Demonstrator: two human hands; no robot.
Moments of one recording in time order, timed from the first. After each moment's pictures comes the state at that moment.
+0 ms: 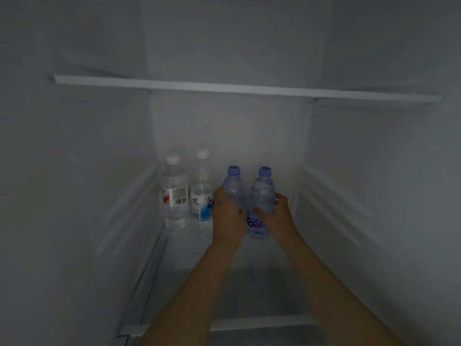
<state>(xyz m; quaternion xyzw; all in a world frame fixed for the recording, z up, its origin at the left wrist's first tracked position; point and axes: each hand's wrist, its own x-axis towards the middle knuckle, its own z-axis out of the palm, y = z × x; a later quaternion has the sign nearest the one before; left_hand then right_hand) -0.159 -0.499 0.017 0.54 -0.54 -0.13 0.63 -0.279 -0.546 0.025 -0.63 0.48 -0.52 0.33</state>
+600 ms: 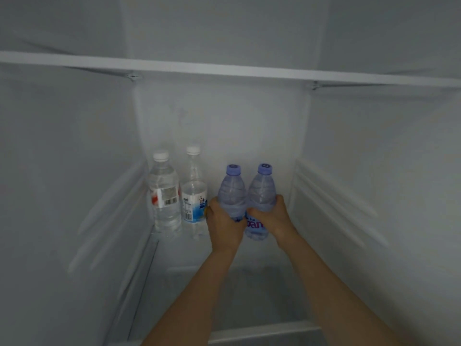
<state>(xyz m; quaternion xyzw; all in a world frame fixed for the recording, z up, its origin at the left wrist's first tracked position) -0.163 -0.521 -0.016 0.58 -0.49 -0.12 0.64 -0.288 -0.579 -0.003 -0.62 0.50 -0.47 0.38</state>
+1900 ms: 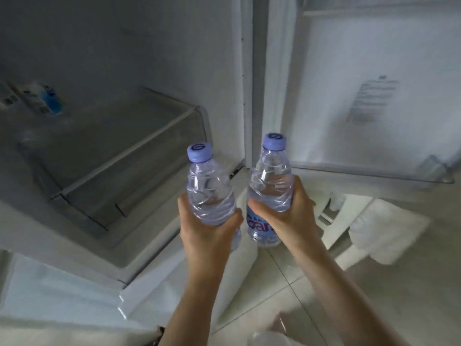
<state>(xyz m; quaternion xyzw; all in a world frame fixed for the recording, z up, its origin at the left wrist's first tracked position) -0.196 -0.052 -0.062 0.44 -0.59 -0.44 0.51 -0.322 0.009 -0.054 -0.31 0.66 -0.65 0.22</state>
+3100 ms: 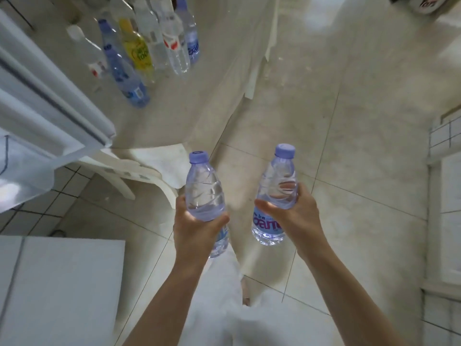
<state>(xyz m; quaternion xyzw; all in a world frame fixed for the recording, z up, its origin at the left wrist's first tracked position) -0.600 0.330 -0.206 0.39 -0.72 -0.57 0.04 -0.664 0.507 -0.185 0.13 0.79 -0.57 0.16</state>
